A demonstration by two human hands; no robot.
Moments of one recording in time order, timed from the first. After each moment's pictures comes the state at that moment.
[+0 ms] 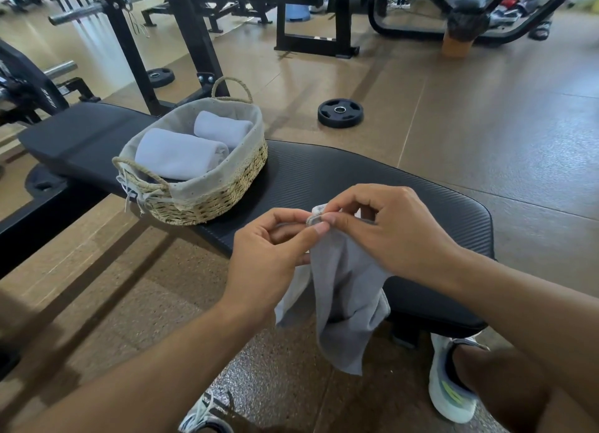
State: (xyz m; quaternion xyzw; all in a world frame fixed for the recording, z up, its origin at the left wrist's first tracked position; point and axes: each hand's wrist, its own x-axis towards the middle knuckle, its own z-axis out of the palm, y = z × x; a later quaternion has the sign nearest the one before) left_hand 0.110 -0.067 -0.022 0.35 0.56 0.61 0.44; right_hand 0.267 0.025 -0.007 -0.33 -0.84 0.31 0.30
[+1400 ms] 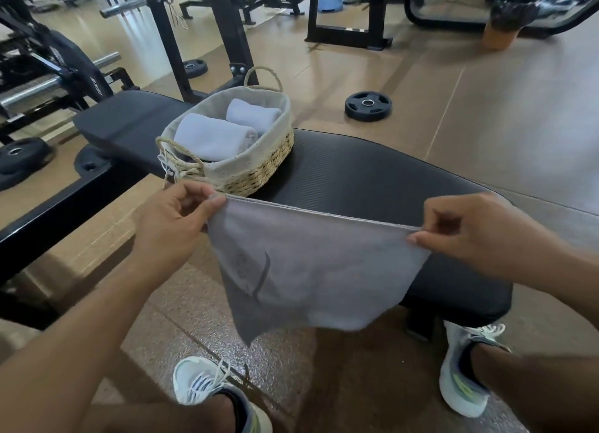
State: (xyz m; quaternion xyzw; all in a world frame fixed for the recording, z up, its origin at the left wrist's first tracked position) left_hand -0.020 -0.108 -0.028 0.41 0.71 0.53 0.20; right_hand 0.338 0.033 -0.004 -0.37 -0.89 0.23 0.13
